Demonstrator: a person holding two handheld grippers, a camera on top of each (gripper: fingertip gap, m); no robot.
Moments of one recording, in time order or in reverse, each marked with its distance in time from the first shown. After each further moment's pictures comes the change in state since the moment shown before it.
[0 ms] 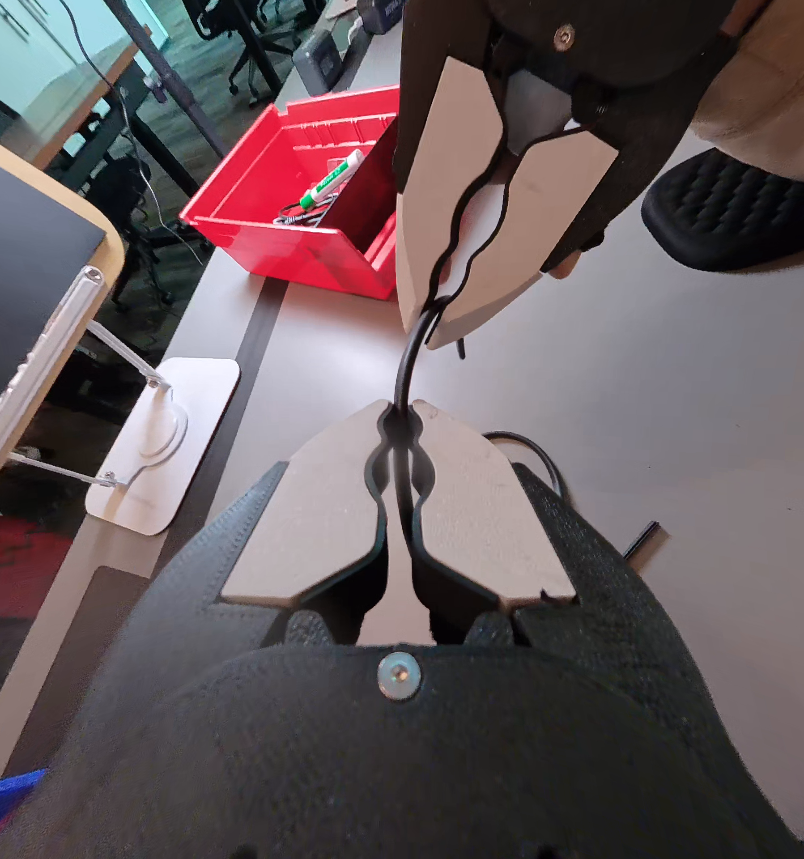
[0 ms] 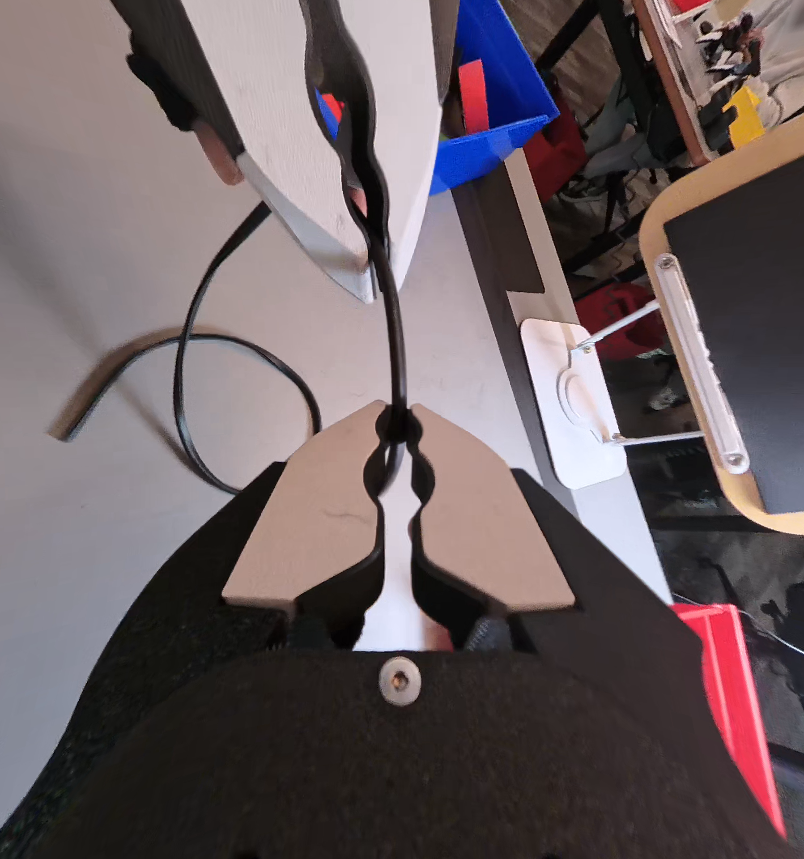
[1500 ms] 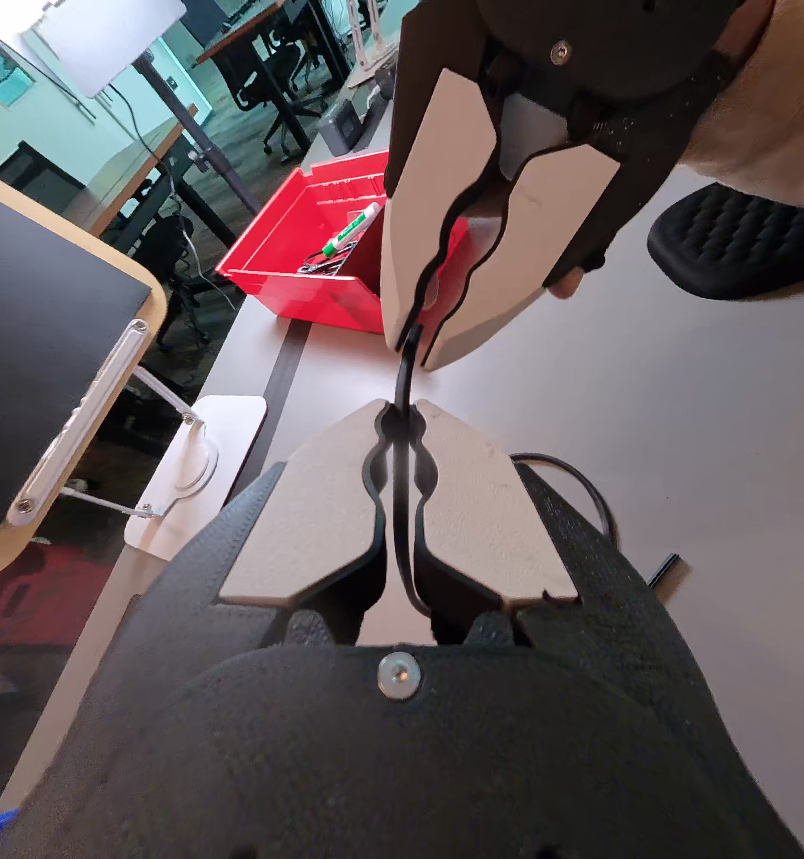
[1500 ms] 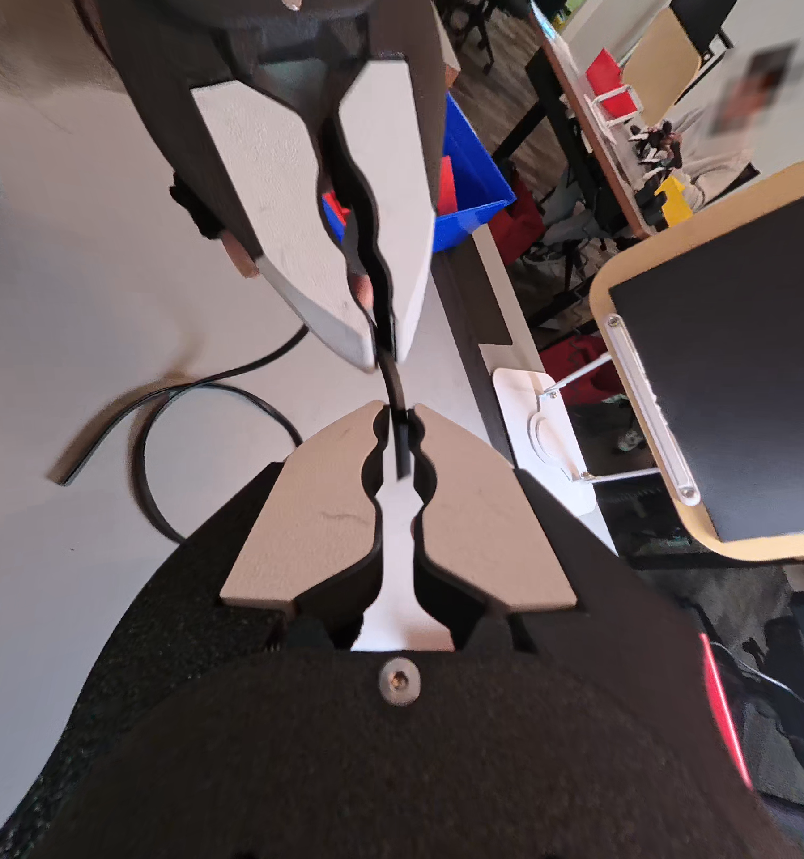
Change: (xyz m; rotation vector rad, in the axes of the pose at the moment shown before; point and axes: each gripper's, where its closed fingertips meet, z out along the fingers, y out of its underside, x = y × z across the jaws) left arm 0.001 -0.018 -0.001 0.074 -0.044 0.047; right arm 0.005 -0.025 -0.011 0.124 0.058 -0.022
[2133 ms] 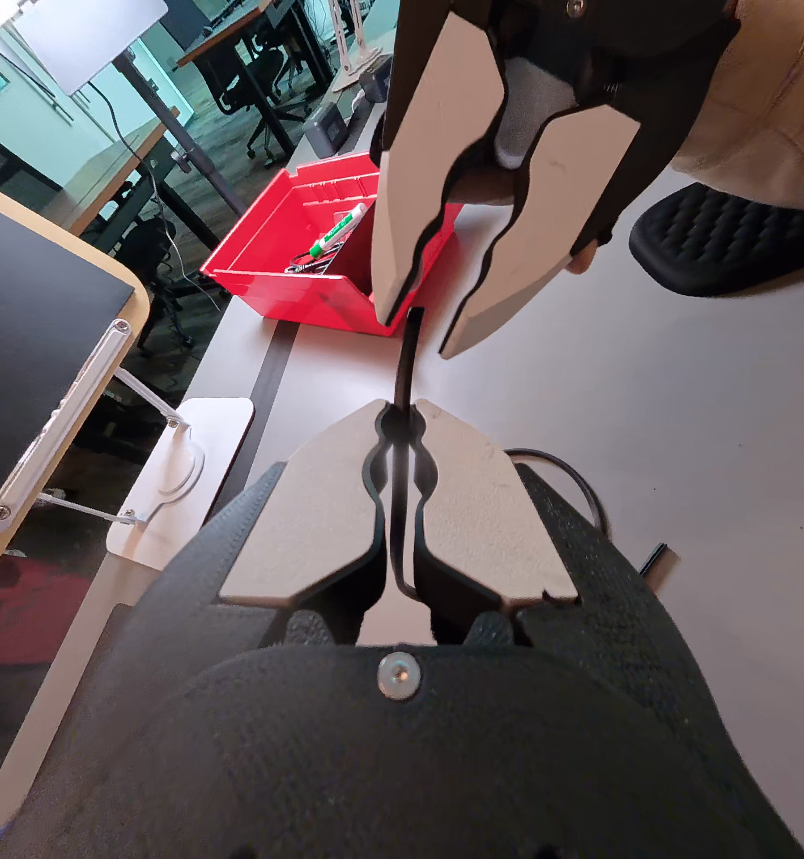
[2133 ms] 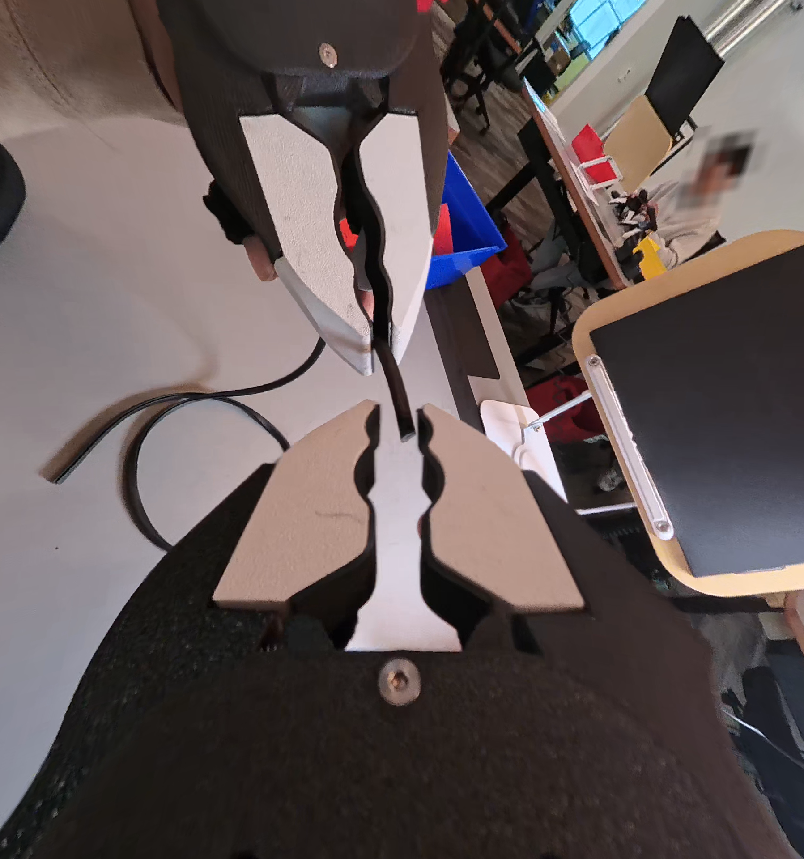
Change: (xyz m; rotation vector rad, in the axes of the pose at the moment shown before) left arm 0.000 0.002 -0.002 0.013 0.032 -0.005; right arm 0.002 -0.012 -0.008 0.084 0.001 -0.068
